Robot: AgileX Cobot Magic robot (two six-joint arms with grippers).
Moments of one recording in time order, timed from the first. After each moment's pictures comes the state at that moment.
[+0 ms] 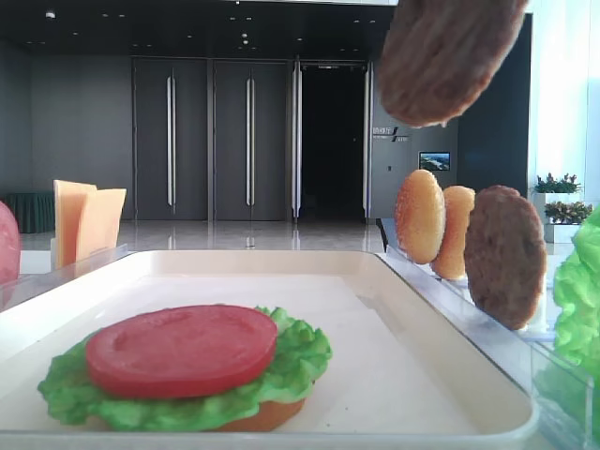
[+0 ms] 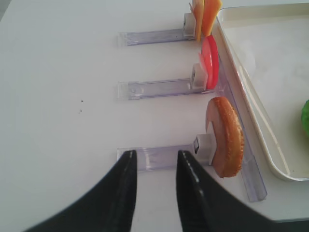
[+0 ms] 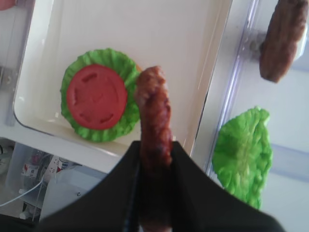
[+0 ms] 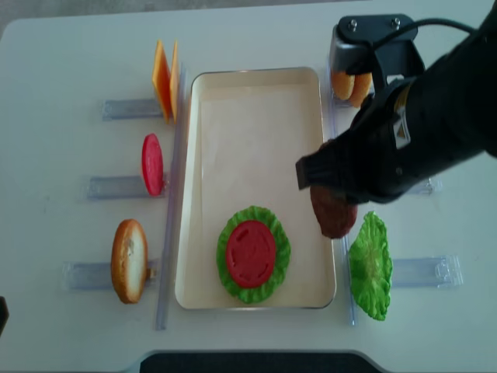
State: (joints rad) left arm -0.05 -0.02 -0.47 0.06 1.11 0.01; right arm 0.84 1.31 -1.09 0.04 1.02 0.56
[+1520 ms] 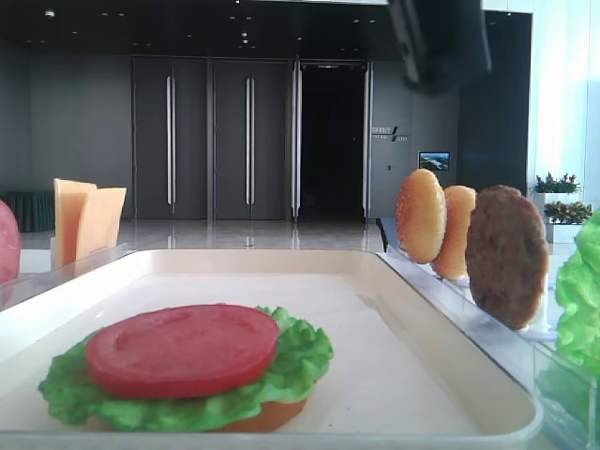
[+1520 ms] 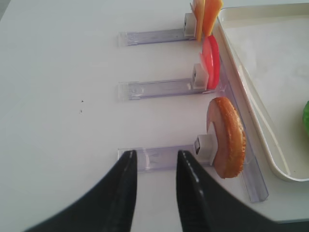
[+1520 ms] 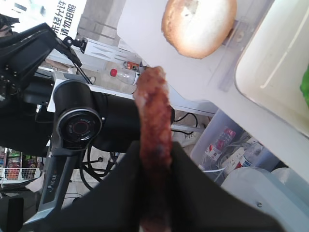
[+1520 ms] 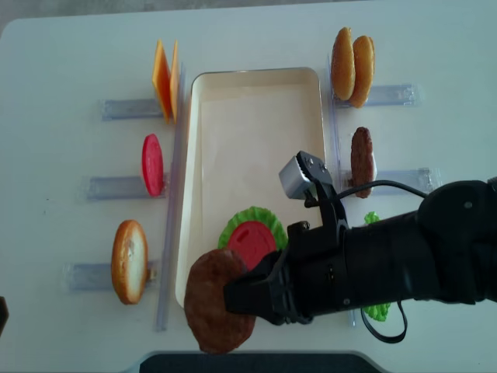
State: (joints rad) left arm -0.05 -0.02 -0.47 0.06 1.11 0.01; right arm 0.87 1.39 -0.62 1.79 0.64 -1.04
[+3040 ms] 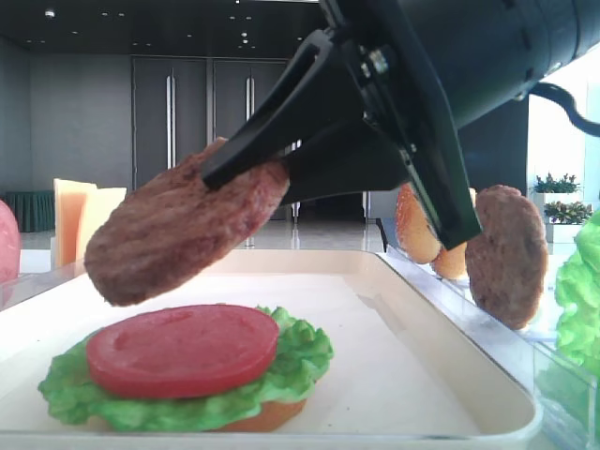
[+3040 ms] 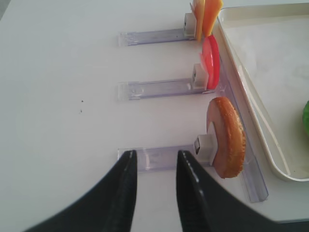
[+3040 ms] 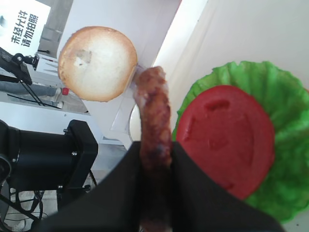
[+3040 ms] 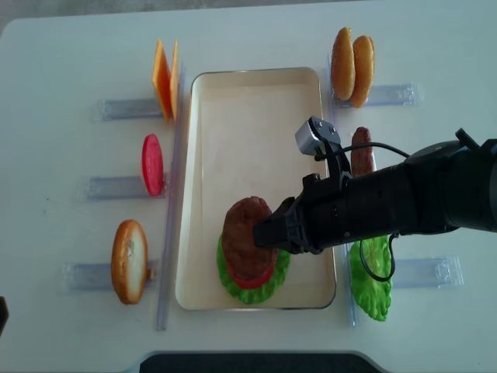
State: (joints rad) left arm -0.05 -0.02 -0.47 0.06 1.11 0.01; right arm 0.60 1.67 -0.67 1.80 0.76 -1.36
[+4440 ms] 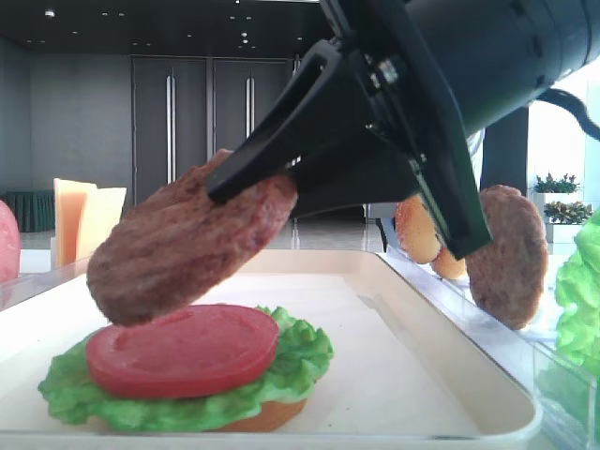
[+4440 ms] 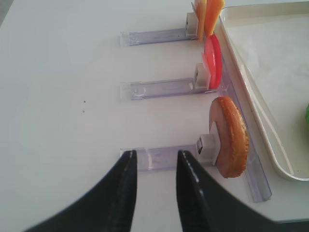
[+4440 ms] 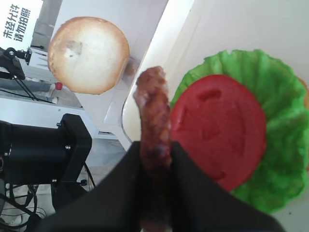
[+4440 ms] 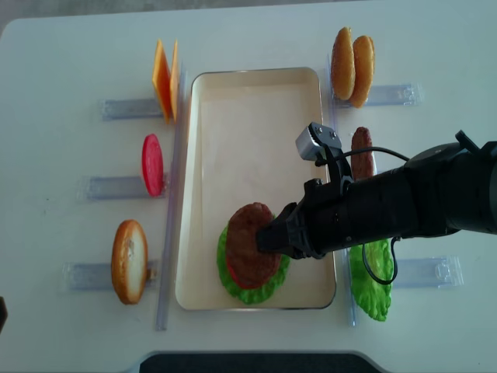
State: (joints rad) left arm -0.05 -0.02 -0.47 0.06 1.11 0.02; right arm 0.60 1.67 -0.66 1.77 0.75 -1.34
